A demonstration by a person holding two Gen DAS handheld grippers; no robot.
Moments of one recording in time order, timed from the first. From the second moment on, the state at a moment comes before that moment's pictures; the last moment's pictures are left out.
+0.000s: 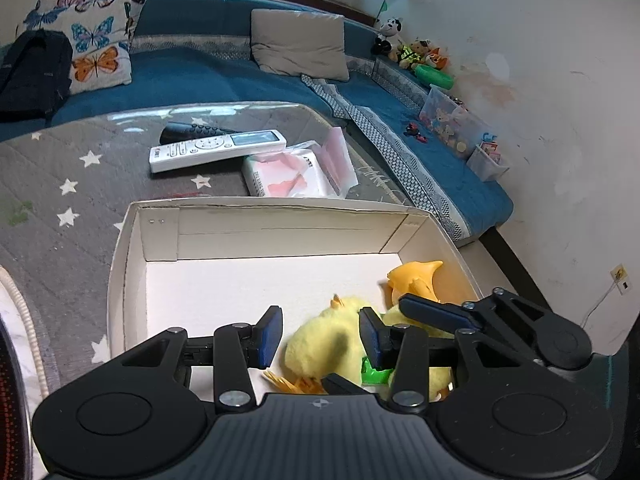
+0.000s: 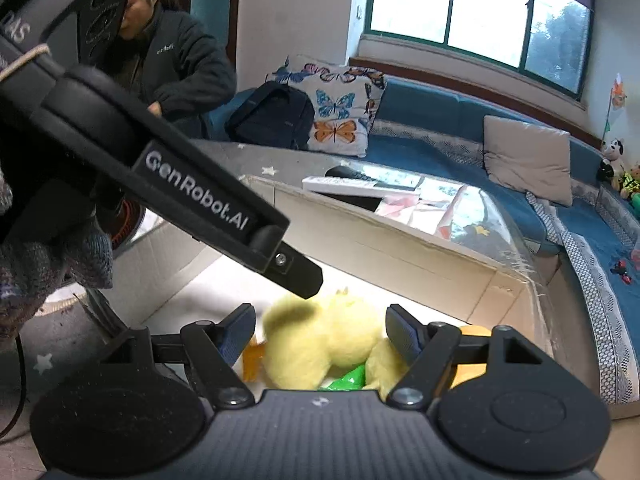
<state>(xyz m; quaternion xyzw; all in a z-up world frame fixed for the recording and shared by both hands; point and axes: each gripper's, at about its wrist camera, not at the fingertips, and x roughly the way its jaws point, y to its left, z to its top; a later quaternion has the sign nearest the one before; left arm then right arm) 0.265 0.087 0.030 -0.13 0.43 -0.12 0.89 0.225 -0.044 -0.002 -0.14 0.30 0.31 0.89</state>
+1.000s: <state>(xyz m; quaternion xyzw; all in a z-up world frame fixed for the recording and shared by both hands) 0.167 0.061 0.052 -0.05 0.39 -0.12 0.91 0.128 -0.068 0.016 -0.10 0.24 0.32 0.91</state>
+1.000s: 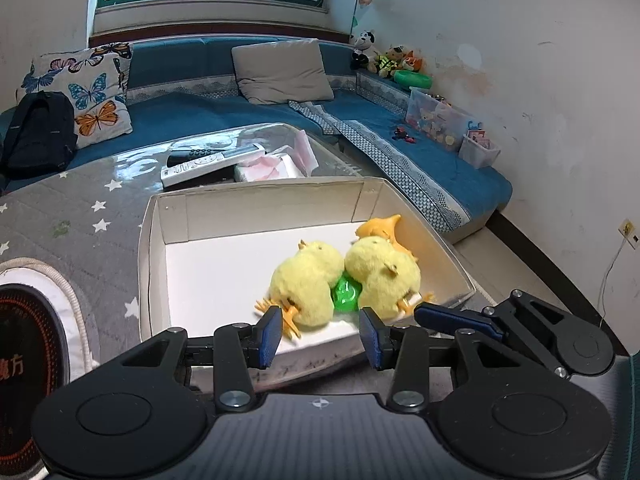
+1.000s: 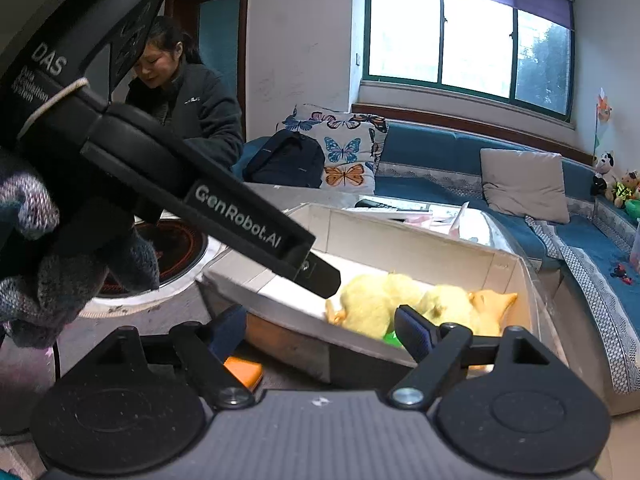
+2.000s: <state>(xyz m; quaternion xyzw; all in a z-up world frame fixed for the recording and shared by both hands) 0.123 0.107 0.002 -0.12 0.44 -0.10 0.88 0.093 -0.029 -0.042 -0.08 0.31 0.36 0.88</state>
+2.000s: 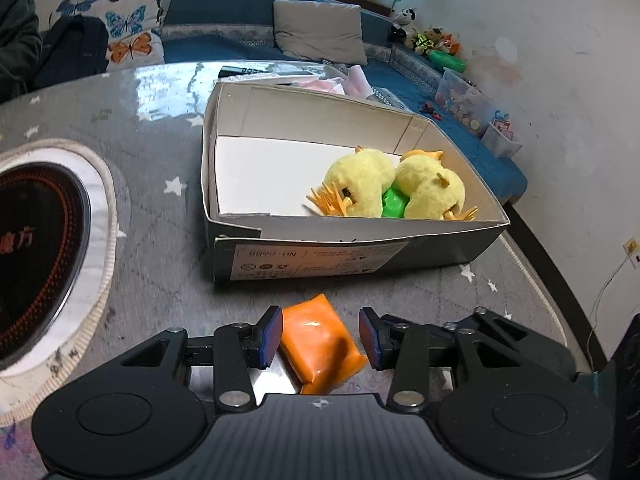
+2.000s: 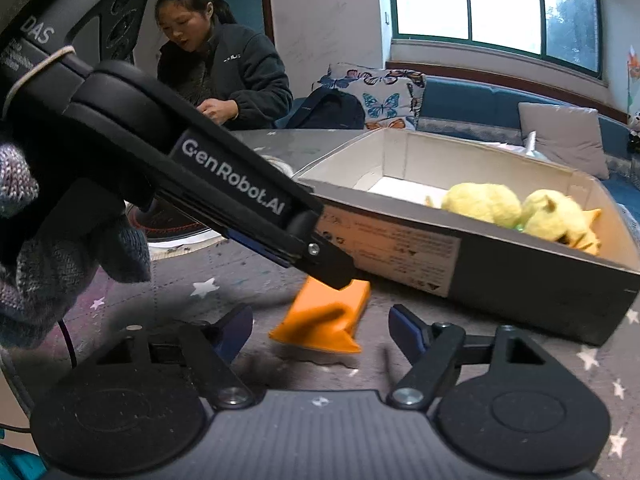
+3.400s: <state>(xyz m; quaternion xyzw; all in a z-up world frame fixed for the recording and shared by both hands) 0.118 0.096 0.001 -0.20 0.46 -0.11 0.86 0.096 -0.059 -0.037 -0.05 0.31 0.33 0.89</state>
